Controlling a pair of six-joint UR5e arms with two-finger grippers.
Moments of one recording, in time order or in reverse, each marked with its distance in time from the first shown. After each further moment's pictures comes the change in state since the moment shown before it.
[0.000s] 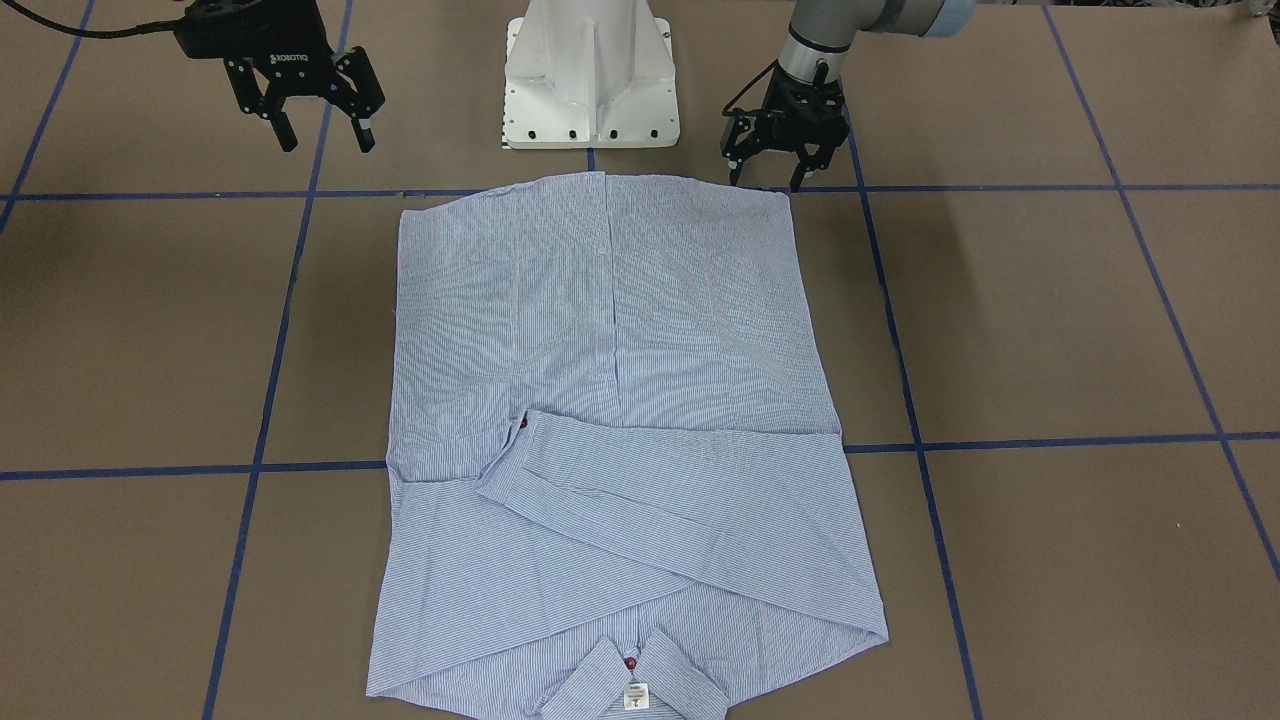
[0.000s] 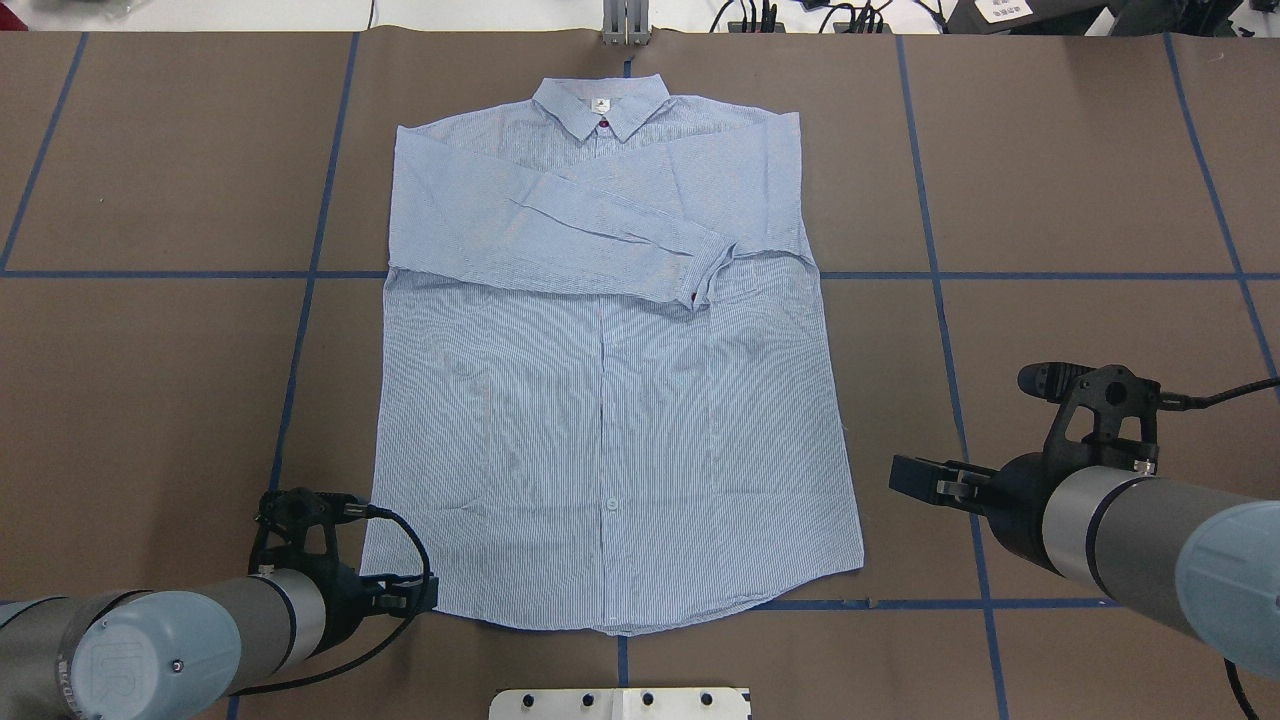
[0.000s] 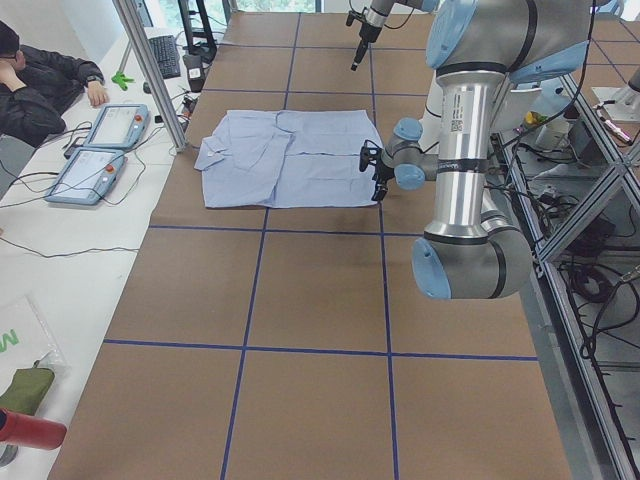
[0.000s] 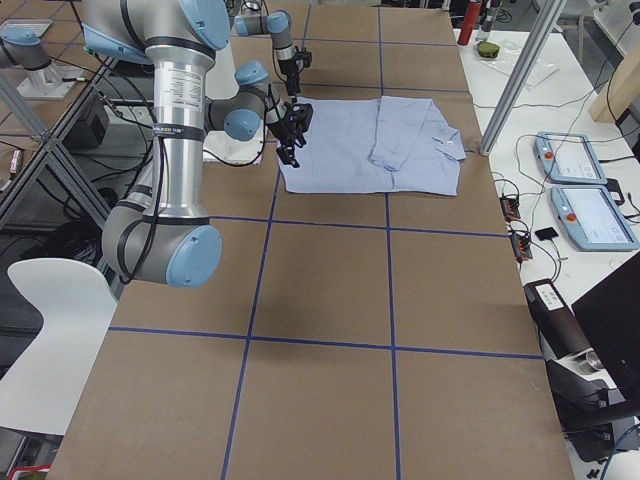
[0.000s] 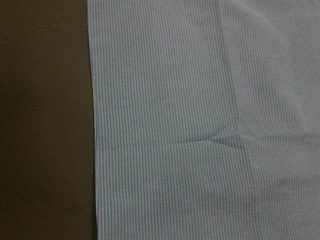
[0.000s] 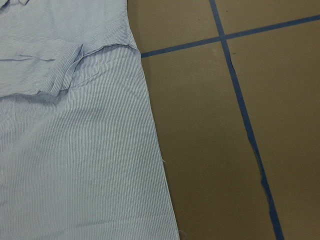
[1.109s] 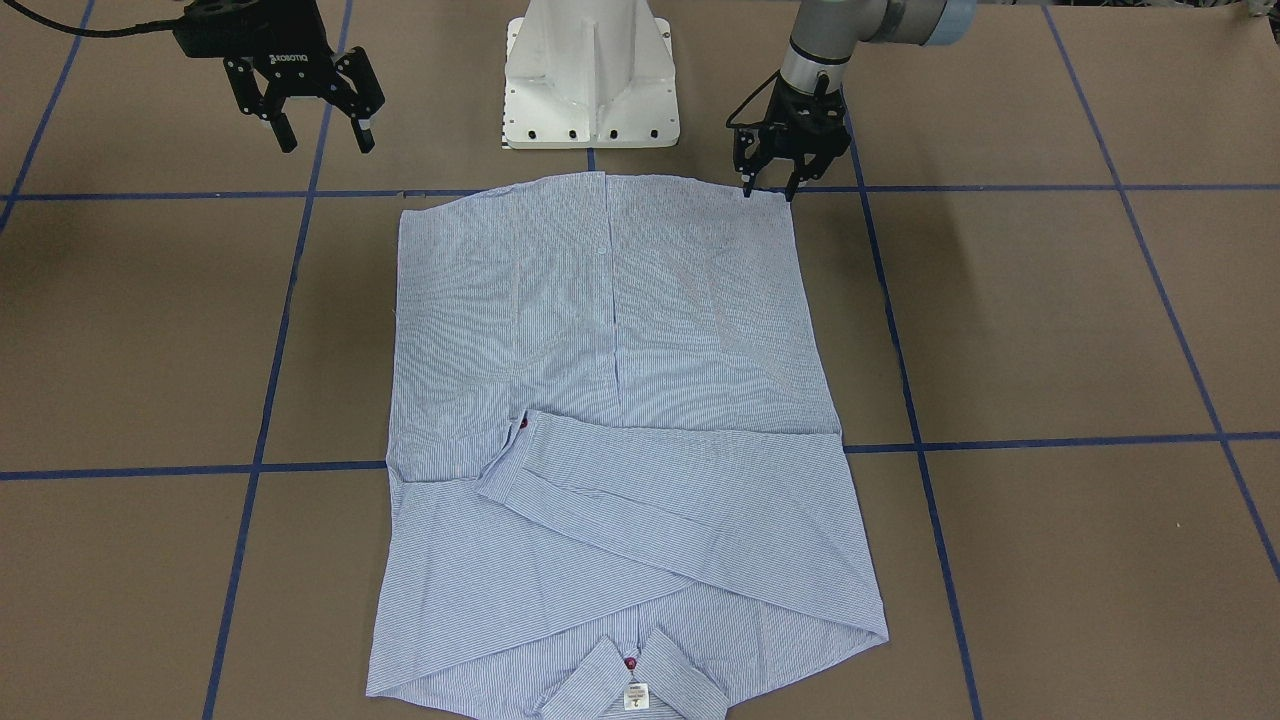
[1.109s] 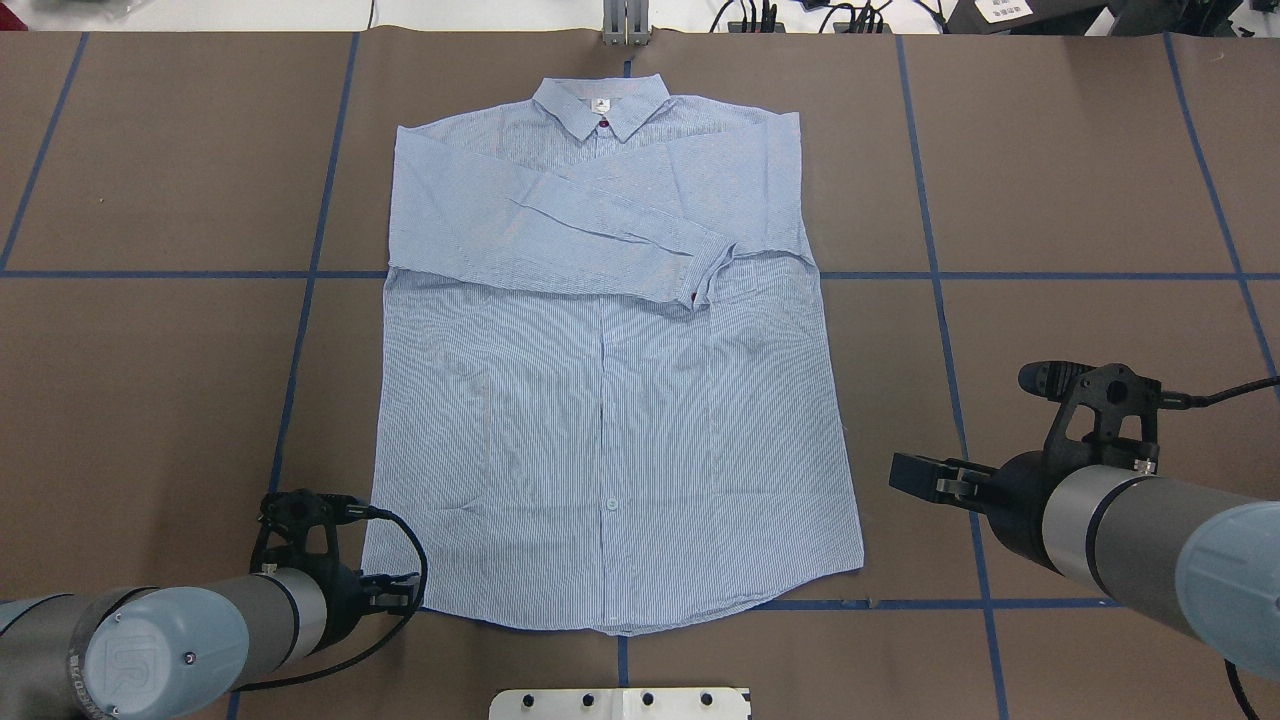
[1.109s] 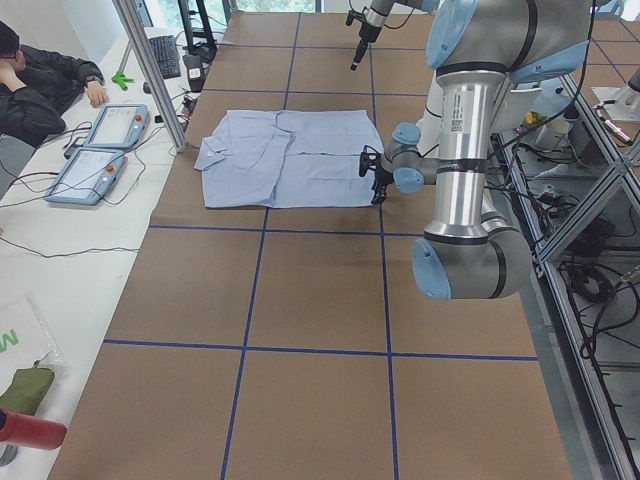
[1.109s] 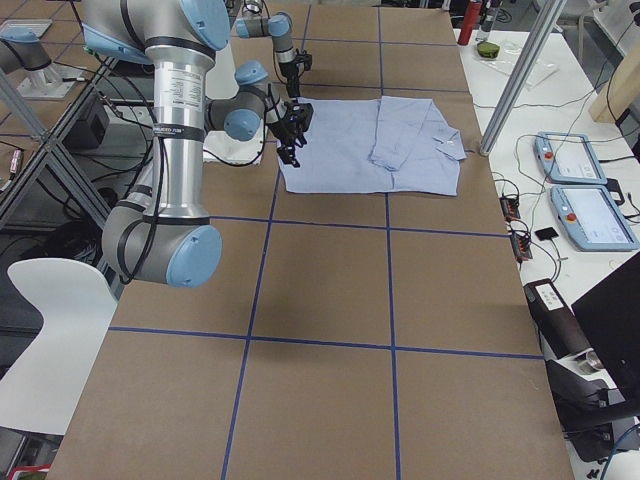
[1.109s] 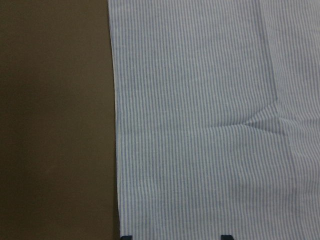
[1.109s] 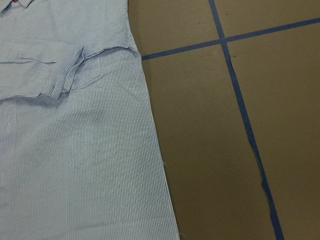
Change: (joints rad) left arm -0.008 0.001 0.026 0.000 -0.015 0.004; right arm 0.000 0.000 0.000 0.000 -0.007 0.000
